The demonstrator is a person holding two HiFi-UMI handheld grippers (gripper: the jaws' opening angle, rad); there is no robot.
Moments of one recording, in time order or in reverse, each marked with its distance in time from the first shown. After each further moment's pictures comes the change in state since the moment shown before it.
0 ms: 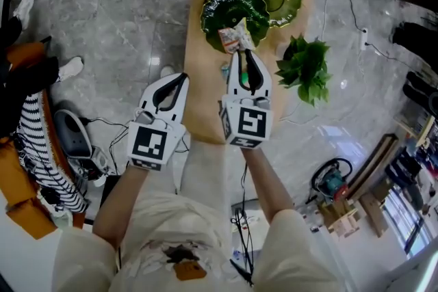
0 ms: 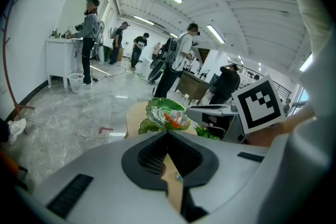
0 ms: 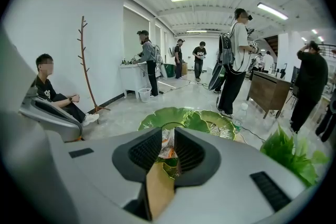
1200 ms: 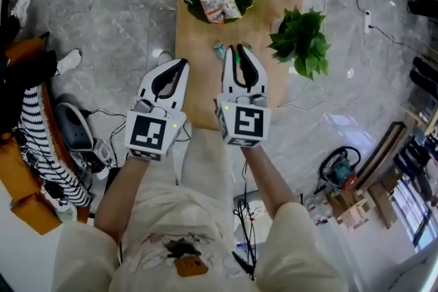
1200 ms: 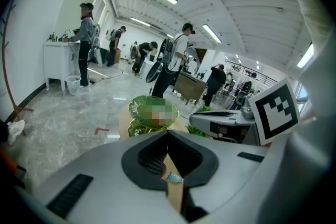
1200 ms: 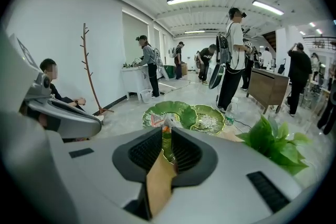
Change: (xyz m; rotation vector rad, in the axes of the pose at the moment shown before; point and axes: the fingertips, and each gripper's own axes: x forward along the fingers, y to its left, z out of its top) left arm 0.002 -0.057 -0.018 0.023 -0.006 -0.003; right arm -0.062 -0.014 -0.035 0.030 -0.011 0.028
